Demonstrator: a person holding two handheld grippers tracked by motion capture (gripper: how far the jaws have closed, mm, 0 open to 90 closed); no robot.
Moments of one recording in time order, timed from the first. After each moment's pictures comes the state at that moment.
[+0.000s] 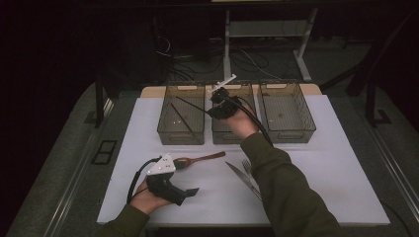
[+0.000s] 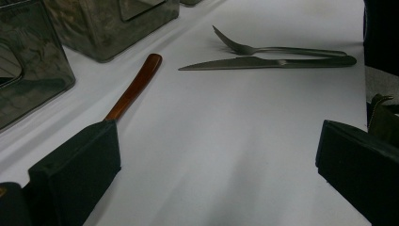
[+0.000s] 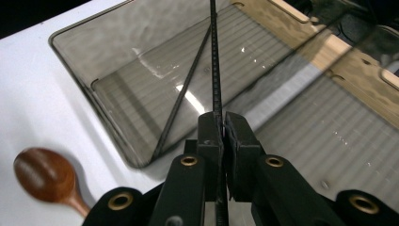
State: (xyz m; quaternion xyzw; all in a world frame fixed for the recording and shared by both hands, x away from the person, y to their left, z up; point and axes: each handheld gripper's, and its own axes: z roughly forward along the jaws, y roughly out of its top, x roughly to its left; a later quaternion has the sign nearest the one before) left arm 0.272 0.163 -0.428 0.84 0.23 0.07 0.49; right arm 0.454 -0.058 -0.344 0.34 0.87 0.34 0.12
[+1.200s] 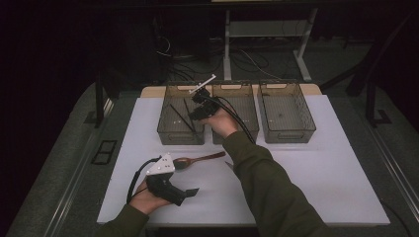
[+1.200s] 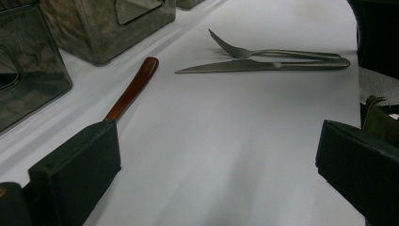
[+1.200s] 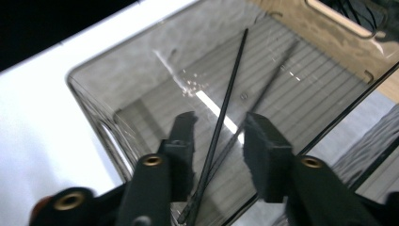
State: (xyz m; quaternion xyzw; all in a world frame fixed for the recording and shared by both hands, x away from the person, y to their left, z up) left arm 0.271 0.164 -0.426 0.84 0.23 0.07 0.49; right arm 0.469 -0.012 -0.356 0.34 0.87 0.36 0.08
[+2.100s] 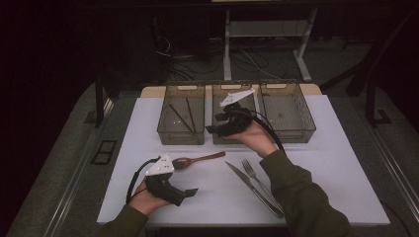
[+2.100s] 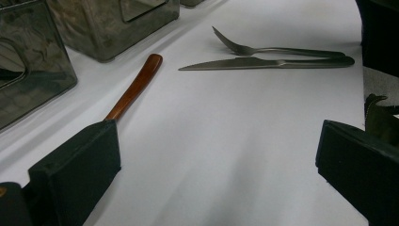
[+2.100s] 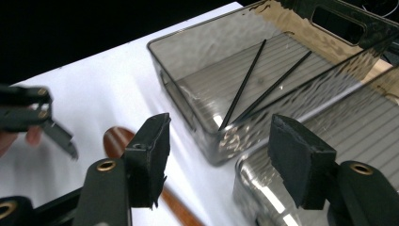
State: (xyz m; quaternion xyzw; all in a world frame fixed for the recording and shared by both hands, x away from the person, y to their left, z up) left arm 0.270 0.166 -0.427 0.84 0.24 0.07 0.49; right arm 0.401 -0.097 -0.348 0.27 0.85 0.45 0.07
